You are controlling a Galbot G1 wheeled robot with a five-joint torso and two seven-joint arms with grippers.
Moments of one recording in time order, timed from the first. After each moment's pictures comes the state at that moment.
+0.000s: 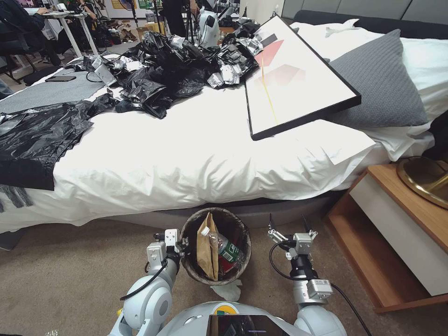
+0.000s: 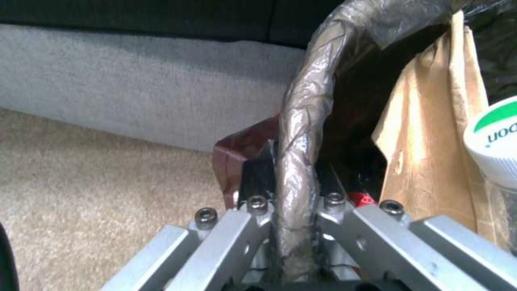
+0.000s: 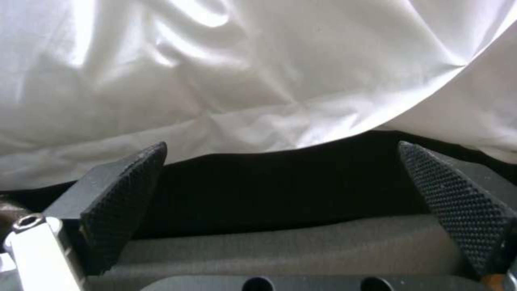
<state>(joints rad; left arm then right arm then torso) 1.63 -1.33 -0.30 -2.20 -0.50 0.57 -0.39 -1.79 1.37 0.42 2.10 0.04 0.27 0.24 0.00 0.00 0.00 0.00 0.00</state>
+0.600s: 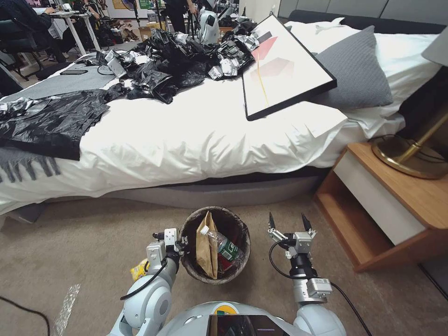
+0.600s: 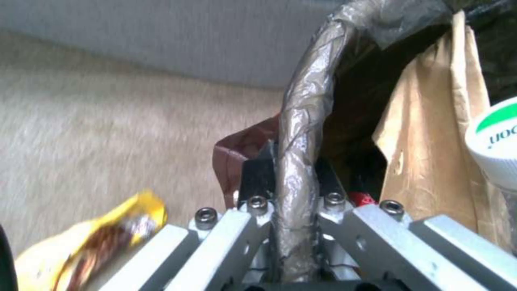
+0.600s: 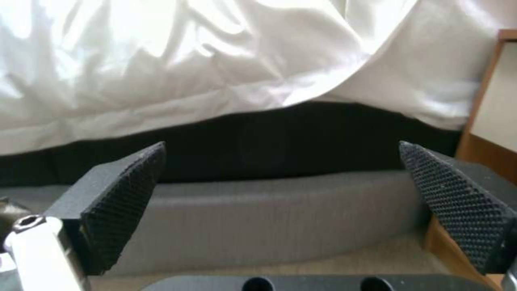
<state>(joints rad) 1.62 -1.33 -0.30 -2.19 -0.50 0.55 -0.39 -1.79 1.37 0.41 2.09 0.04 0.27 0.24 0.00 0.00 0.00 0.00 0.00</state>
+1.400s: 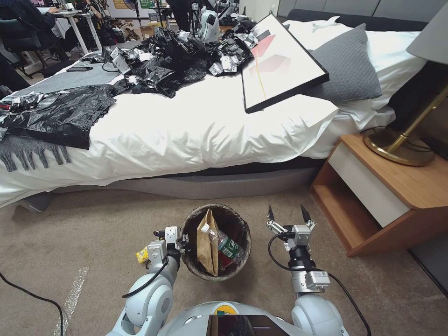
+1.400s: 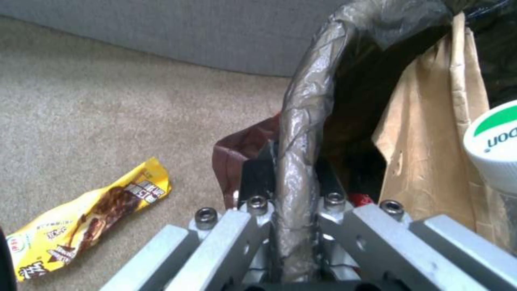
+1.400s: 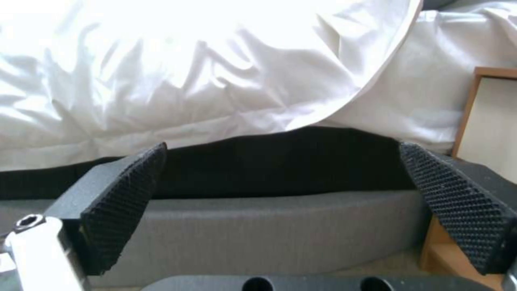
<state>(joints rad) 1.61 -1.34 -0.30 -2.18 -0.48 0.53 -0.38 -1.72 1.37 0.42 2.08 0.03 0.30 0.22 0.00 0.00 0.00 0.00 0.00</state>
